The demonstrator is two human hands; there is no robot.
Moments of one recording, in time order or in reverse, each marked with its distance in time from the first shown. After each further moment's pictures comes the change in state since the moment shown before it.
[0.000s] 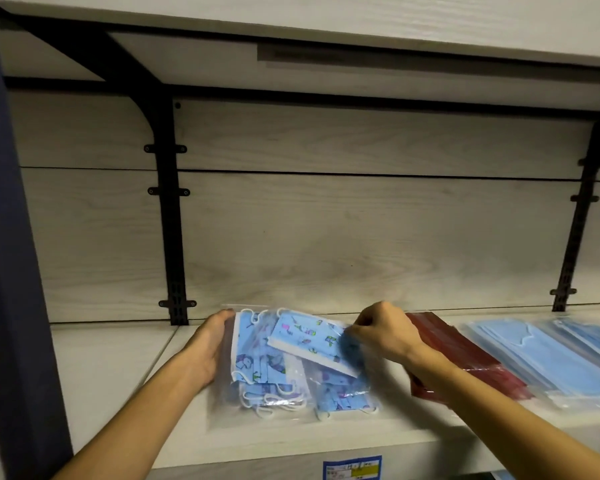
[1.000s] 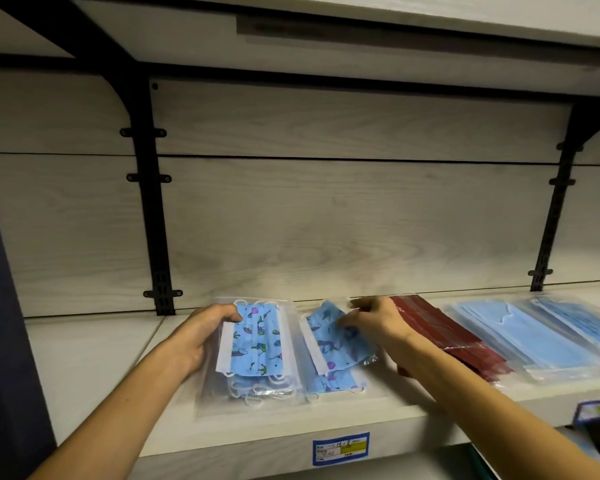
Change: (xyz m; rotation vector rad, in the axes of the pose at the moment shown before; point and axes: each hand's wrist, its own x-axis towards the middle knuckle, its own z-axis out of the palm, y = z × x) left_hand -0.009 0.003 -0.001 0.151 -0.108 0.121; right_hand -0.010 0.009 0.013 0.664 -0.037 0.274
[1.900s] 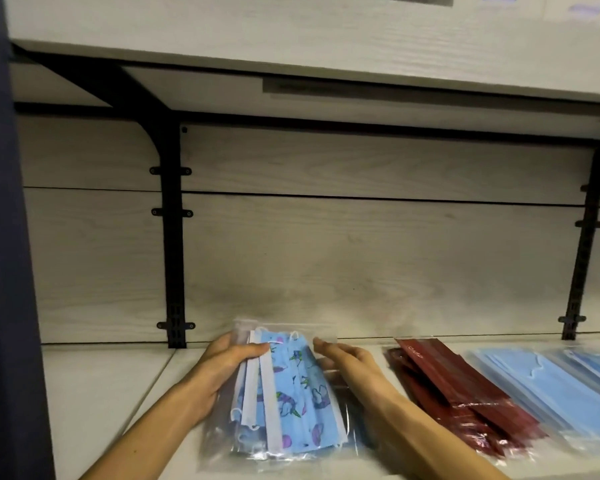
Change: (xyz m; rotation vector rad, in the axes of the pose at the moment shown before) left_hand 0.004 -0.009 0.004 -0.028 -0.041 0.153; right_hand -0.052 -0.030 0.043 0.415 -0.279 0.073
